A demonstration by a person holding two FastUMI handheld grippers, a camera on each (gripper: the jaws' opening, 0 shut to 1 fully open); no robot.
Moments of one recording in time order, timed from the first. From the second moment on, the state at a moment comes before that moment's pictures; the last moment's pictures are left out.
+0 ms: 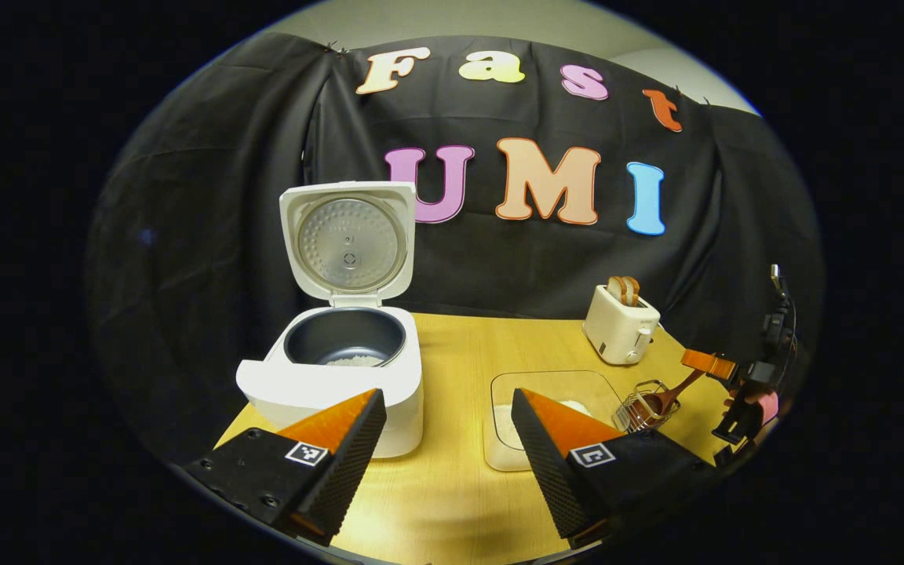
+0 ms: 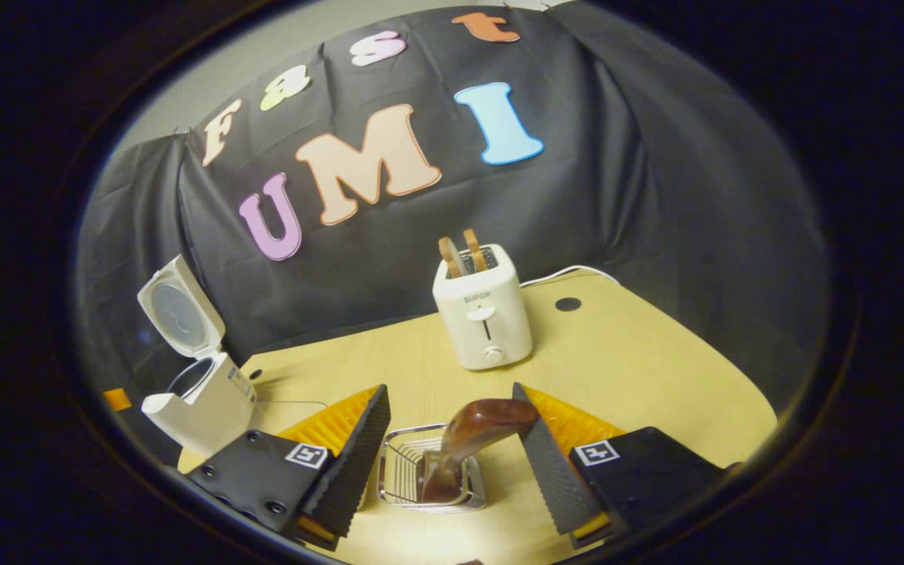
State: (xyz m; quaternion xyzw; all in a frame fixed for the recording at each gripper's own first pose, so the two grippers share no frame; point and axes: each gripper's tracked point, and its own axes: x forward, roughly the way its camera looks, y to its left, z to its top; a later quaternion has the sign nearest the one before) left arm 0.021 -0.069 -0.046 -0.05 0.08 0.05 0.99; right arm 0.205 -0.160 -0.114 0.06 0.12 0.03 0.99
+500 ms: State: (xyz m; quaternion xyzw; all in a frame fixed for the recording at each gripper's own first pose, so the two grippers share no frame) left arm 0.025 -0.063 -0.020 -0.10 0.05 0.06 0.99; right arm 0.151 -0.222 -0.084 0.10 0.09 -0.02 0.99
